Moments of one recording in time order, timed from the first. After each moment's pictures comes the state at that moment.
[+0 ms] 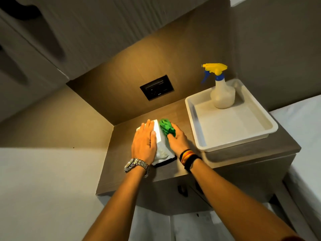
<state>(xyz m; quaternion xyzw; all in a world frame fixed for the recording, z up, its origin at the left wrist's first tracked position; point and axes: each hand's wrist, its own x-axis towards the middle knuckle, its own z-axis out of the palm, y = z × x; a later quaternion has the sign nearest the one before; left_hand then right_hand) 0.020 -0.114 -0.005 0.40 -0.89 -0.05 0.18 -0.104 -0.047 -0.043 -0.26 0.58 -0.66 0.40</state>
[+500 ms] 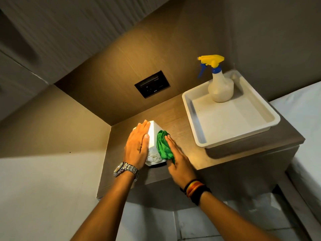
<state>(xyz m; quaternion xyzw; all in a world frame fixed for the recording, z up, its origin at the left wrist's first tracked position) 0.045 -0.133 -0.008 0.34 -0.92 -0.09 0.19 -0.054 0.010 -0.080 -0.41 0.62 -0.61 0.29</state>
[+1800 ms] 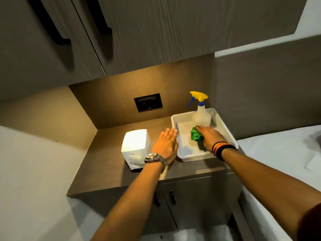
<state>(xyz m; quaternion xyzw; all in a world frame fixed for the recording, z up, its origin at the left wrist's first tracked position) -0.066 -0.051 -0.008 0.28 -0.96 -0.07 0.05 -0.257 0.064 -0.010 -0.50 0.84 -0.18 0.08</state>
